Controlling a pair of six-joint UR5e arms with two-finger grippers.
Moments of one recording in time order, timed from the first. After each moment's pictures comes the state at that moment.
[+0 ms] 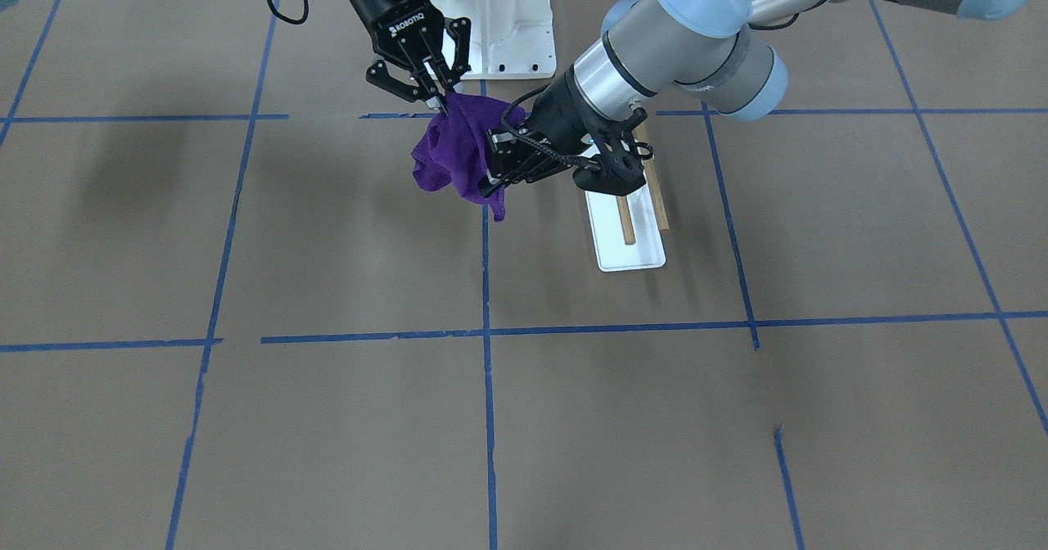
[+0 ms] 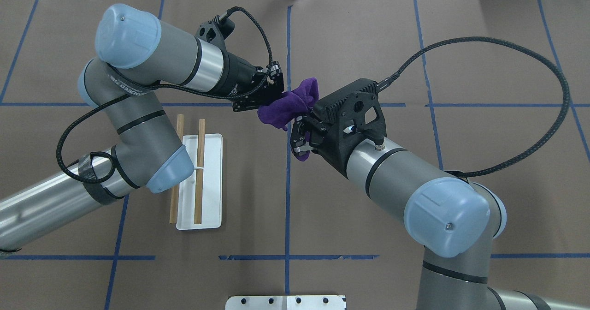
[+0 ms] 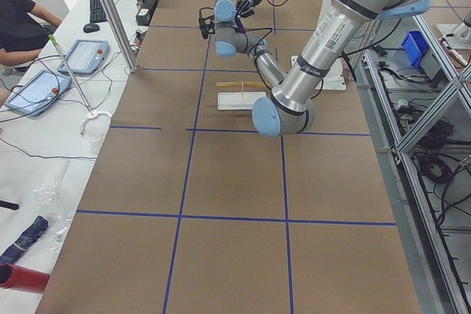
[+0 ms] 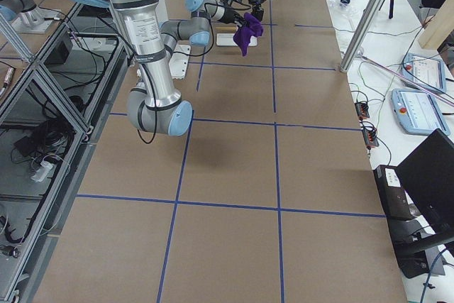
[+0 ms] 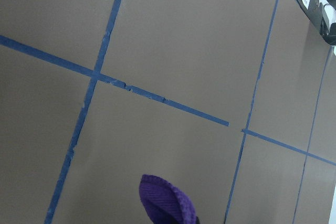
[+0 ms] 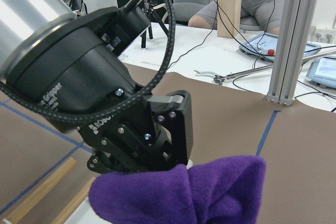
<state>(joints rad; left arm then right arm) -0.70 -2.26 -1.62 -2.32 -2.11 -1.76 0.32 -1.13 2.09 -1.03 1.14 0.75</state>
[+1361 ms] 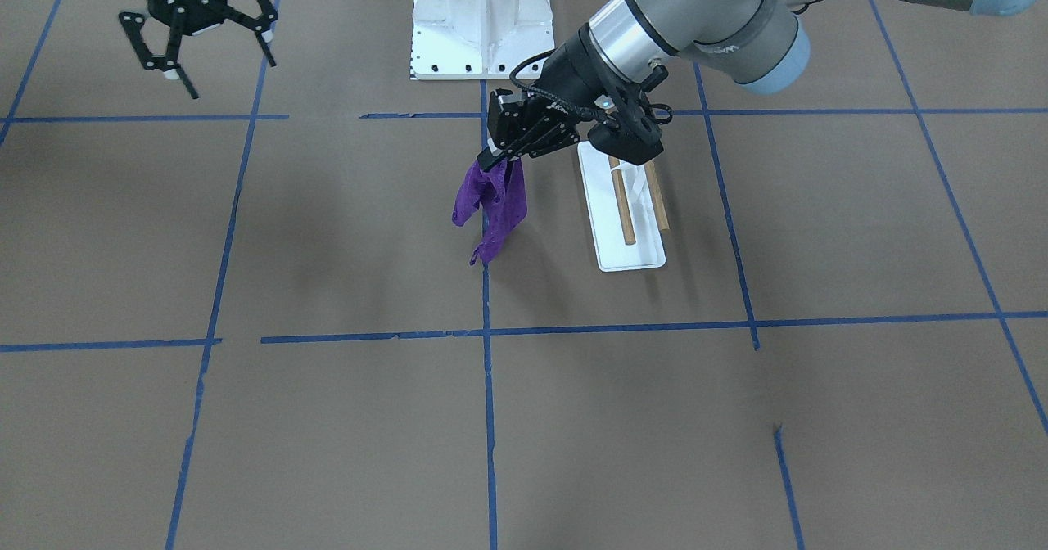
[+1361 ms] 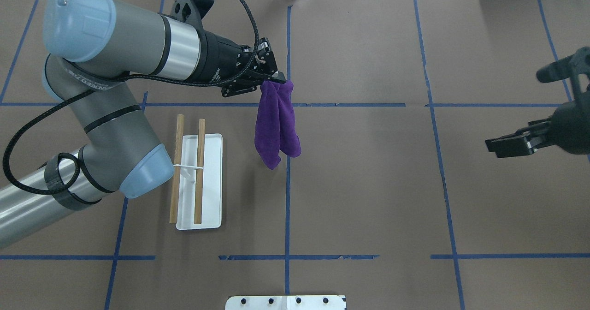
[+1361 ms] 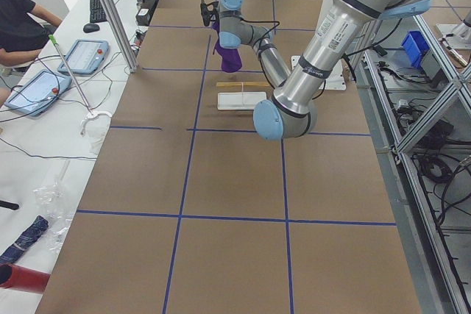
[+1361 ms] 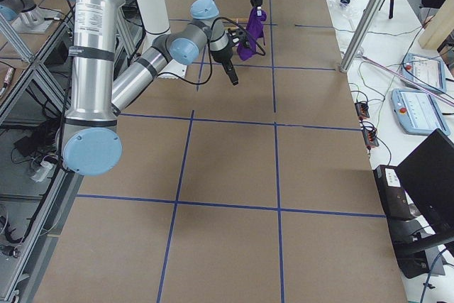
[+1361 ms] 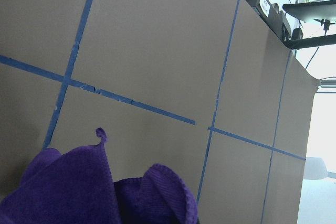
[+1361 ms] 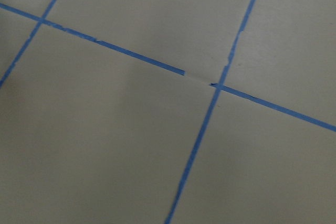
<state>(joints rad) -0.72 -2.23 -1.81 -2.24 -1.99 -1.77 0.93 -1.66 2.42 -1.56 2.01 0.57</state>
